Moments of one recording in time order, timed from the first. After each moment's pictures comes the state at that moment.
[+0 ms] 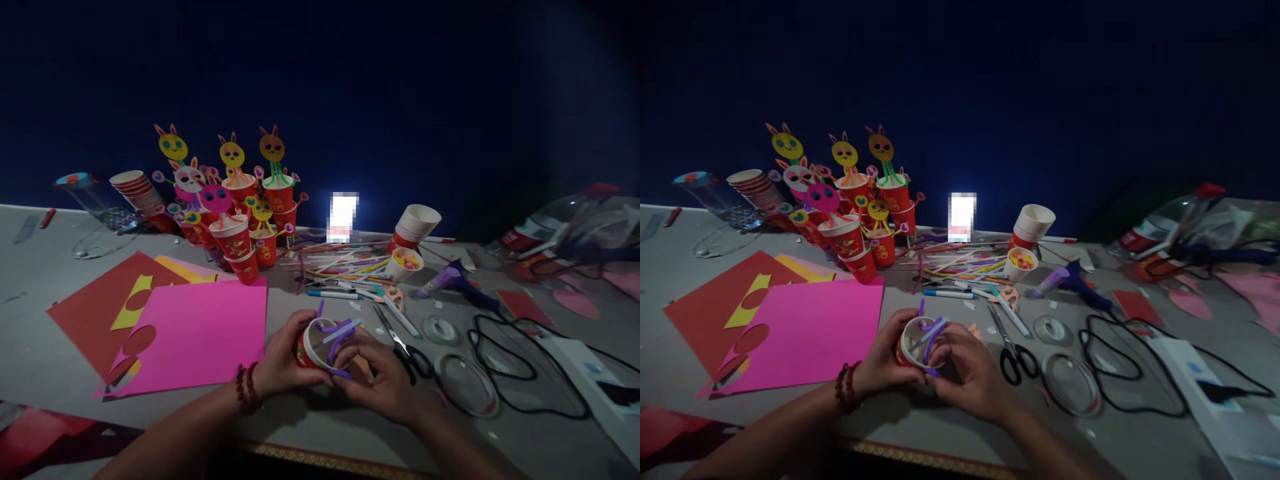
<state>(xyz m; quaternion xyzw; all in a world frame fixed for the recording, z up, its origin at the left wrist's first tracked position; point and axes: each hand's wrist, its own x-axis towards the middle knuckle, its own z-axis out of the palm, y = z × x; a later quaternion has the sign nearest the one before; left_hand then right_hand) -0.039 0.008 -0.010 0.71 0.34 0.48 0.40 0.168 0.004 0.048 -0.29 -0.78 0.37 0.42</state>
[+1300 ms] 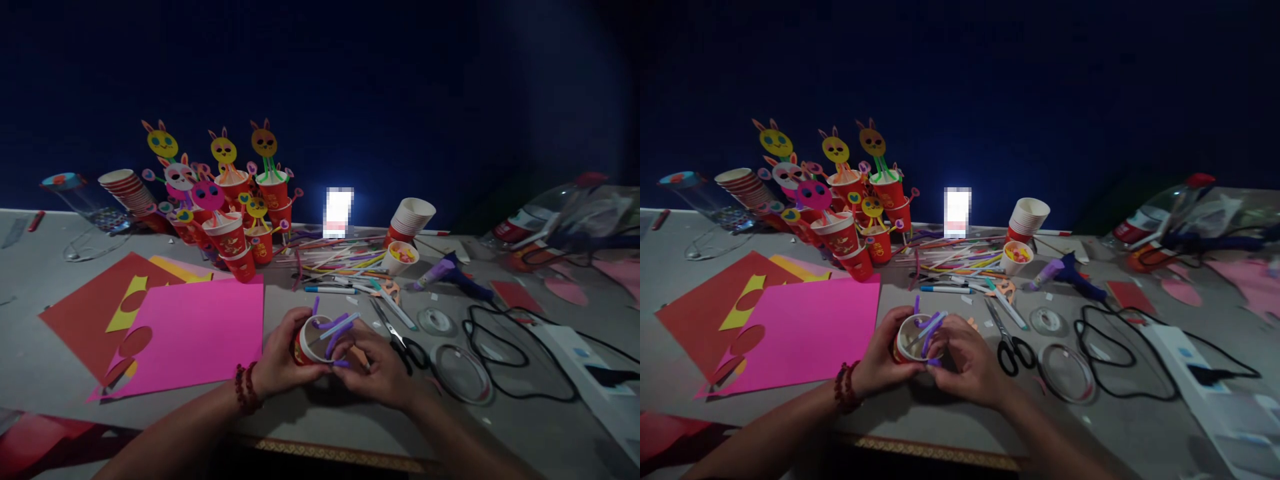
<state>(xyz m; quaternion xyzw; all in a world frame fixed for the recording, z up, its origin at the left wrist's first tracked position) -0.035 0.002 -0.009 0.71 0.36 0.49 0.36 0.168 0.010 0.049 -0.28 -0.78 0.35 0.44</state>
